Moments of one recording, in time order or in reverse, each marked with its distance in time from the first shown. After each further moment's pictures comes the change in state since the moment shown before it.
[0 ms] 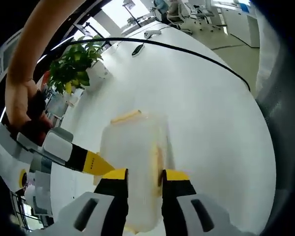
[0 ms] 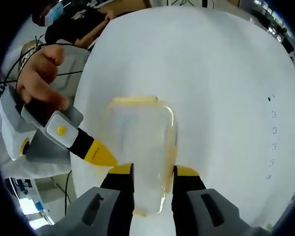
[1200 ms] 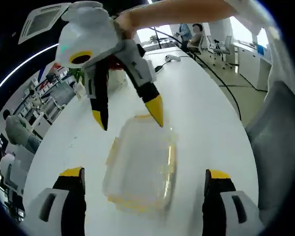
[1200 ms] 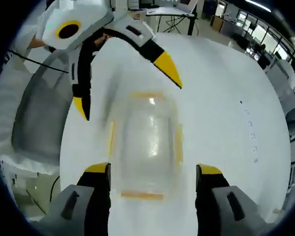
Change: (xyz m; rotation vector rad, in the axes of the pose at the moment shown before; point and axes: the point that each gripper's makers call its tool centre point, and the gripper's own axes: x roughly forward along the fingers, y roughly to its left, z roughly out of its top) left arm -0.038 0.045 -0.033 -0.288 -0.130 -0.065; right arm -0.023 0.031 -0.045 -0.010 -0.274 -0.225
